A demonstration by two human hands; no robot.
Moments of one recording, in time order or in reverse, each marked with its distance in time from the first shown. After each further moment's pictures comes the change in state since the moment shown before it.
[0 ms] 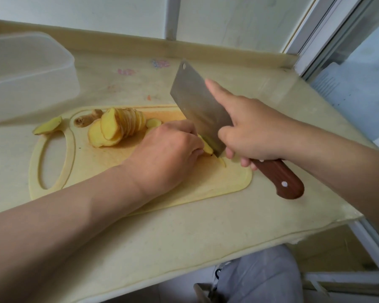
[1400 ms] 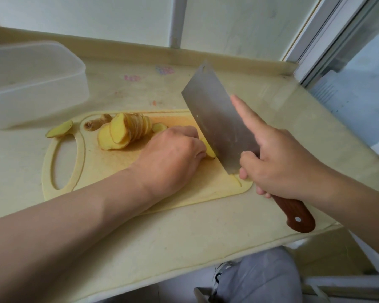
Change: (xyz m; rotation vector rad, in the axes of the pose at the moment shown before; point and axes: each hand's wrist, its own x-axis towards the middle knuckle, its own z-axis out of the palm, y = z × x) left_hand -0.001 0.004 -0.004 0.016 -0.027 -0.054; right_hand -0.046 0.019 0.012 0.097 0.099 -0.064
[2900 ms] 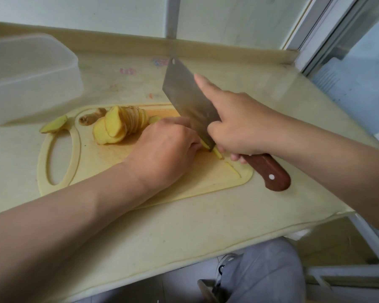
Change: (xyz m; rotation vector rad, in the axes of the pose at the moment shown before) left_hand -0.002 0.000 -0.002 0.007 0.040 -0.015; right_hand 0.050 -0.032 0.006 -0.116 -0.085 0.030
